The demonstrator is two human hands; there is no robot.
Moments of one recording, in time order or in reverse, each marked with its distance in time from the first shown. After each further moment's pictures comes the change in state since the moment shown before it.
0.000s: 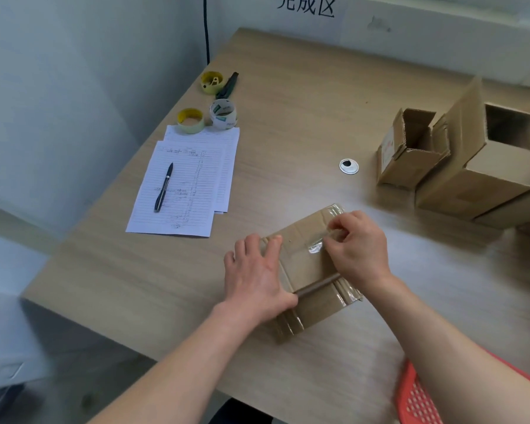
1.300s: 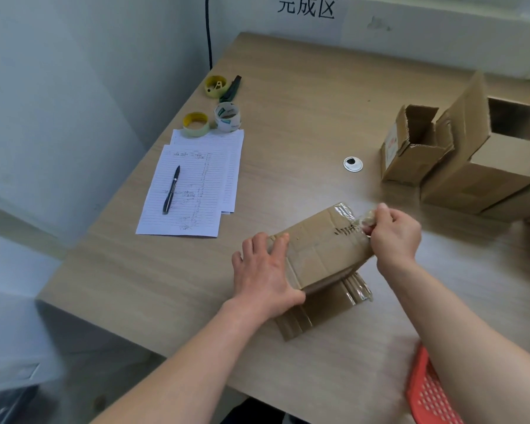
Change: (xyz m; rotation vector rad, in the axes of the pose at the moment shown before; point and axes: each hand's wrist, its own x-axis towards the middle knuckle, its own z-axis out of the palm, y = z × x) left_hand -0.001 -0.006 0.002 -0.061 -0.029 0.005; right_hand 0.020 0.021 -0.008 0.527 0.274 0.655
